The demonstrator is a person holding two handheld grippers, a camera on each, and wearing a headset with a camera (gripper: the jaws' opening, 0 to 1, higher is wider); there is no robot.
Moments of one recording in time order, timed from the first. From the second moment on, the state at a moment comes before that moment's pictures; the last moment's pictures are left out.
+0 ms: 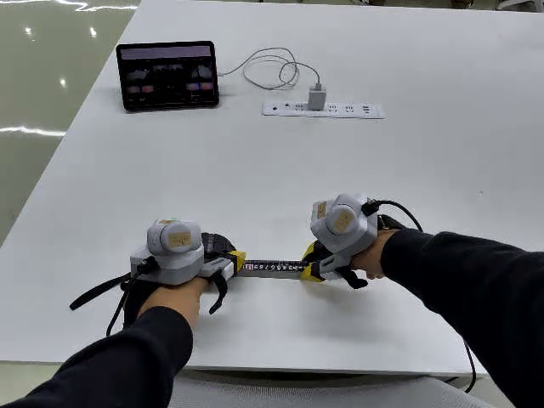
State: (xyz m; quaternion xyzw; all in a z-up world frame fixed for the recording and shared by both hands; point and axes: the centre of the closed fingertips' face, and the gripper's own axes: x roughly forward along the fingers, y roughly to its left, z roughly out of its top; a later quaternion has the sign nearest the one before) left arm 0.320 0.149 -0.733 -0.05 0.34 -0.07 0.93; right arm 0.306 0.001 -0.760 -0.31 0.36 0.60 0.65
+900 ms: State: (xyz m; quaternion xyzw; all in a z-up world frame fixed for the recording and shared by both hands) left arm 0.321 0.149 -0.733 -0.05 0.34 -0.07 0.94; right arm 0.306 0.016 -0.761 -0.29 0.36 0.60 0.66
